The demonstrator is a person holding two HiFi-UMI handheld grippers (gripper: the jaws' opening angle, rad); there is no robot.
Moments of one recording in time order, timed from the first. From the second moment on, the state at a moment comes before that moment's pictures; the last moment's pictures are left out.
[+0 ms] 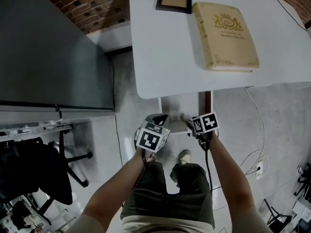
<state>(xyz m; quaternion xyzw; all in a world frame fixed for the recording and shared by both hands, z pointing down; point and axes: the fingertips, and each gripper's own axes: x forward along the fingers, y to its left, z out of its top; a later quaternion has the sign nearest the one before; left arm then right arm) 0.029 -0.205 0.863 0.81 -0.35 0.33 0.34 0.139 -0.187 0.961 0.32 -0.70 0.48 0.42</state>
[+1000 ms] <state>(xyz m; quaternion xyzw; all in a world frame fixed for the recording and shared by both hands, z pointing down) -0.021 -0.178 0.456 0.88 -0.37 0.23 0.19 0.106 -0.155 0.437 0.43 -0.82 0.36 0.10</state>
